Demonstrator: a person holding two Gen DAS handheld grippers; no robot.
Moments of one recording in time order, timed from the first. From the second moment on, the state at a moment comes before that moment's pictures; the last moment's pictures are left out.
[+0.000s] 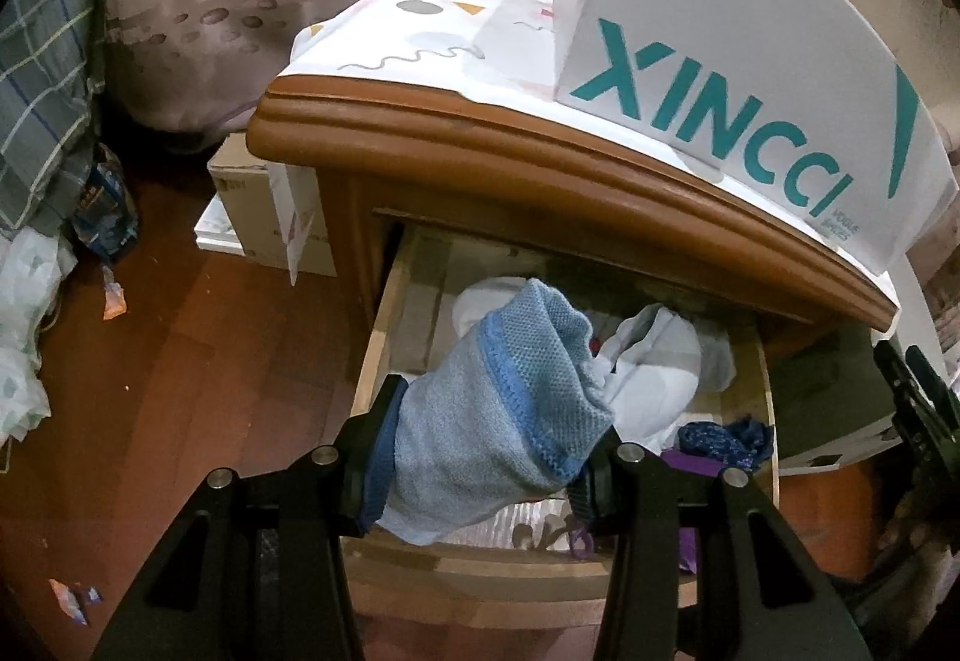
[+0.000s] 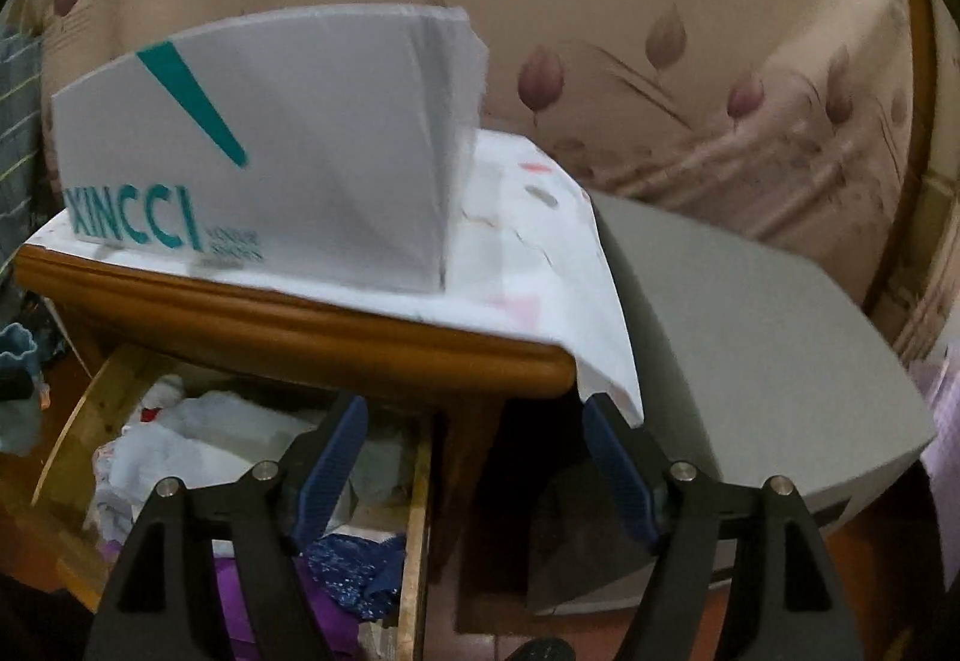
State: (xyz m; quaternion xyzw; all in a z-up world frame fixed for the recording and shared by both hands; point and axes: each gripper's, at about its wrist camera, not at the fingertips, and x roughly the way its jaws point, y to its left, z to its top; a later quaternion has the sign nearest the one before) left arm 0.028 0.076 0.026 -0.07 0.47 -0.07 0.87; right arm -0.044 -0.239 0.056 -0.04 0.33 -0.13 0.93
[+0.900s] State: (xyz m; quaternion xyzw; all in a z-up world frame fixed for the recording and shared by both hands) left arm -0.011 0.084 0.133 -0.04 0.41 -0.04 0.91; right arm -0.051 -0.308 0.033 0.06 0.40 -0.23 0.88
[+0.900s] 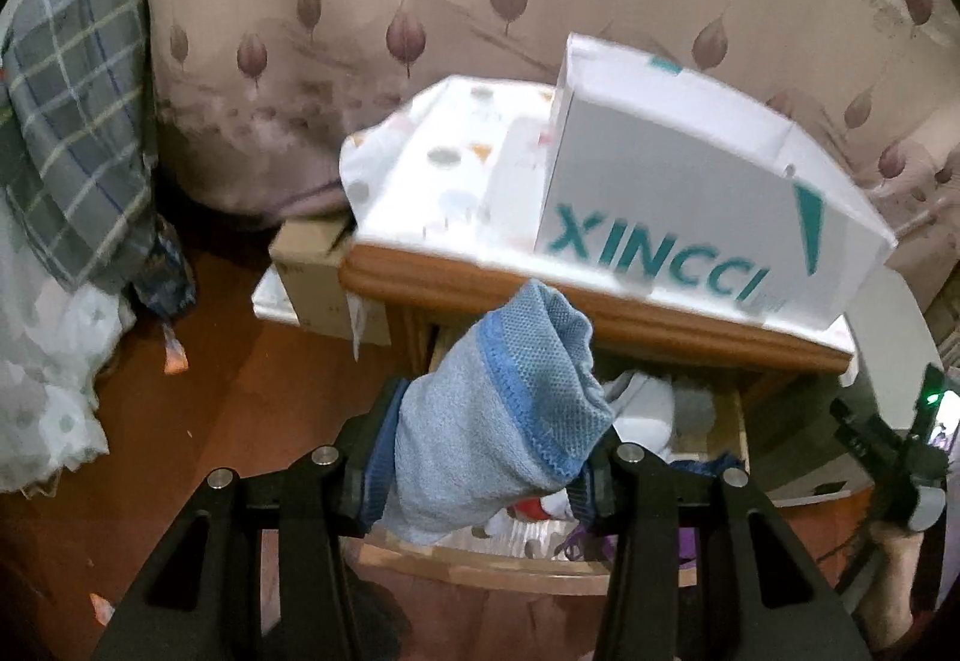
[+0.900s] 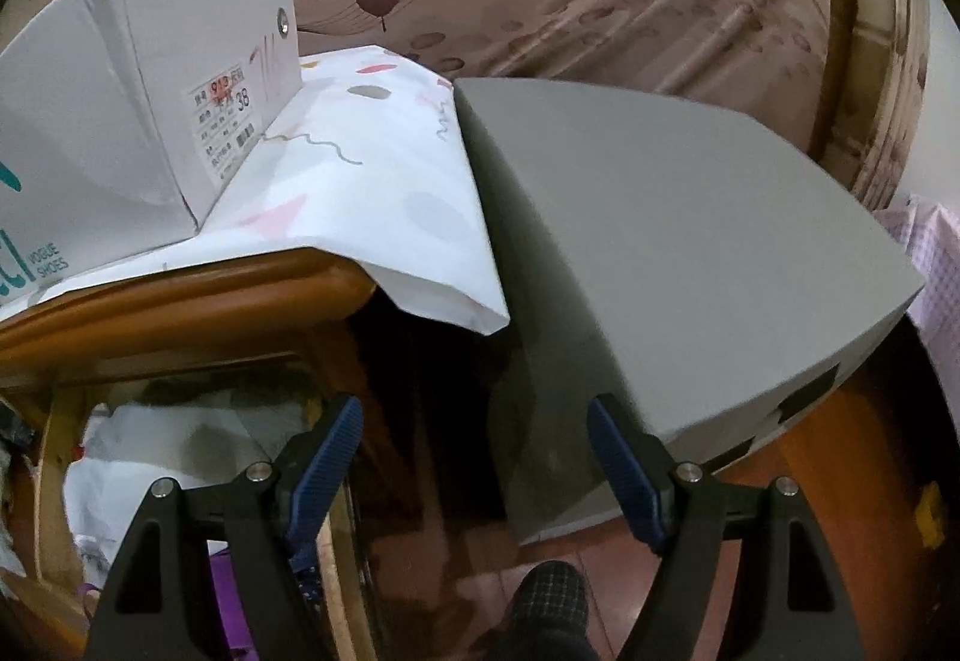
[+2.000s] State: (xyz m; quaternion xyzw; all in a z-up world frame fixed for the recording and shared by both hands) left arm 0.135 -0.028 0.250 0.05 0.38 -0.11 0.92; right arm -0.049 -0.314 0.028 0.08 0.42 -0.23 0.88
